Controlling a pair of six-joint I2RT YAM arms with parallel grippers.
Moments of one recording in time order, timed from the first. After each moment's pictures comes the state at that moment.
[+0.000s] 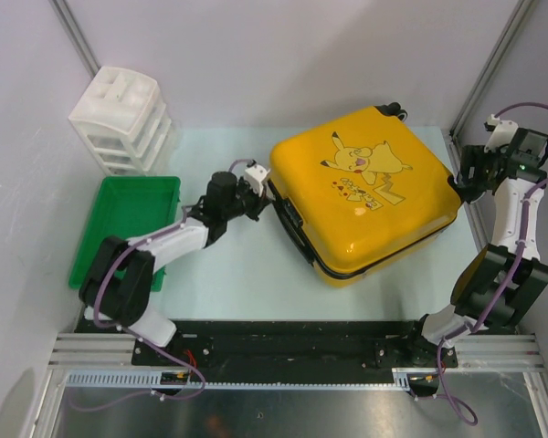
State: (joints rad) left arm -0.49 1.51 0.84 0.28 0.30 0.09; right arm -0.47 1.54 1.43 -0.61 -0.25 -0.30
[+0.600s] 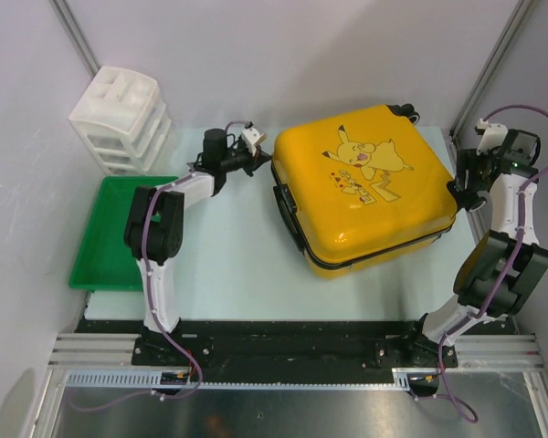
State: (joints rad) left arm -0.26 2.07 1.41 0.37 0.67 0.30; right arm -0.45 1.62 1.43 -0.56 -0.22 -0.37
